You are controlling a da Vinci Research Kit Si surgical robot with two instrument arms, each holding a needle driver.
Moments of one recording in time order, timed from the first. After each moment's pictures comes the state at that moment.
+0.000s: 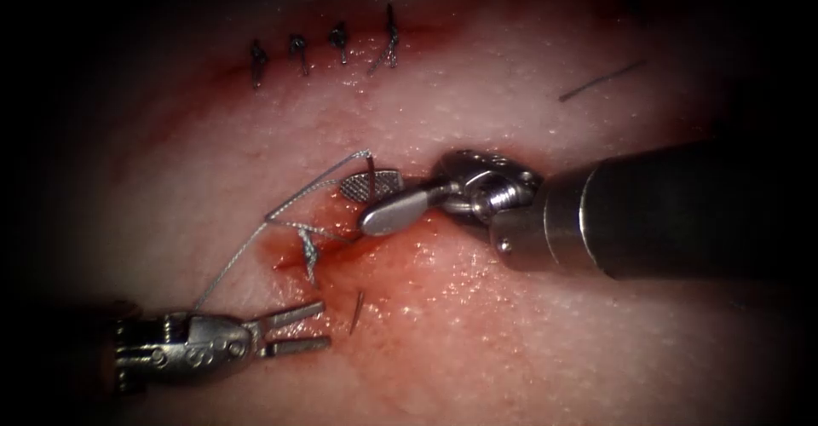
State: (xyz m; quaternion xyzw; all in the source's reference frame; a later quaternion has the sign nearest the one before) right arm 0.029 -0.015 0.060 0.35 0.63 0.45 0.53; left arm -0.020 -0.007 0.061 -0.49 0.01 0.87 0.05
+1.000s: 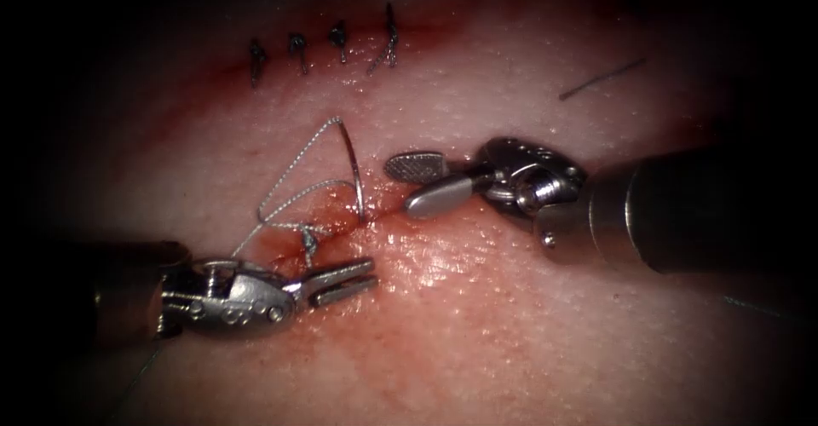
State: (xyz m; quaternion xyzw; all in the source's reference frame) right arm 0.025 -0.014 0.061 0.32 0.63 0.45 0.54; left arm -0.023 -0.003 0.062 -0.57 0.02 0.82 0.03
